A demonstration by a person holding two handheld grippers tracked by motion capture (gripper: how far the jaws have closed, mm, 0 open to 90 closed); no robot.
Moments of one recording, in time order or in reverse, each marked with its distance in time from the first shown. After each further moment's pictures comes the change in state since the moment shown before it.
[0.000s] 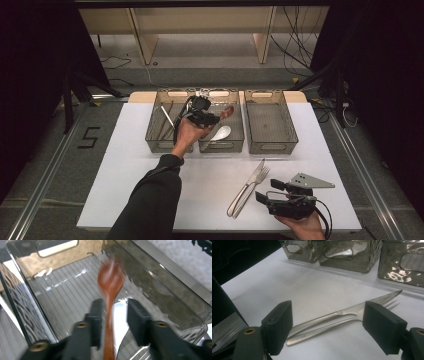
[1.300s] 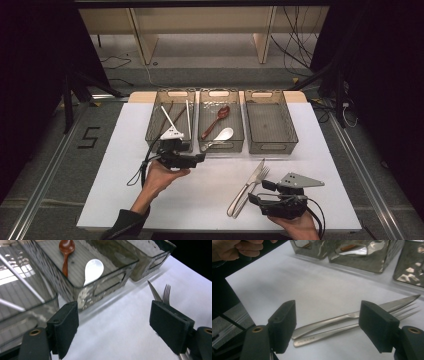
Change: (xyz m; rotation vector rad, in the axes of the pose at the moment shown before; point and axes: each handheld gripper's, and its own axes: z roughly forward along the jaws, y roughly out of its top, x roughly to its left) left arm -0.018 -0.123 -0.101 -0.135 -0.144 -0.021; right arm 0.014 0.006 0.013 0.038 0.028 -0.048
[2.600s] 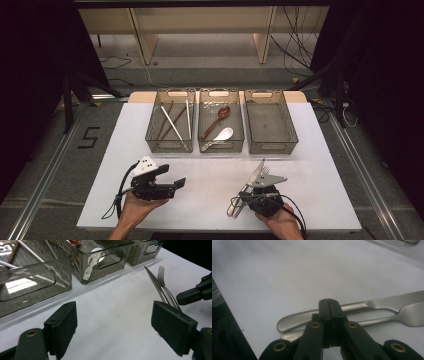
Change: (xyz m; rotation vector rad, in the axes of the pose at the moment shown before) left arm -0.006 -0.069 -0.058 -0.090 0.034 0.038; right arm 0.011 -0.008 0.058 0.232 -0.047 -0.102
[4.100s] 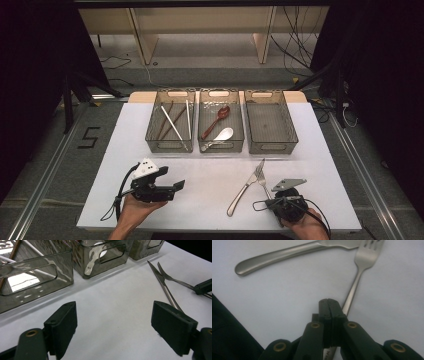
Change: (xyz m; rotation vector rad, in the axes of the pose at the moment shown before) left arm 0.000 -0.005 0.000 0.026 0.019 0.016; right arm -0.032 -0.029 -0.037 0.204 -0.111 0.029
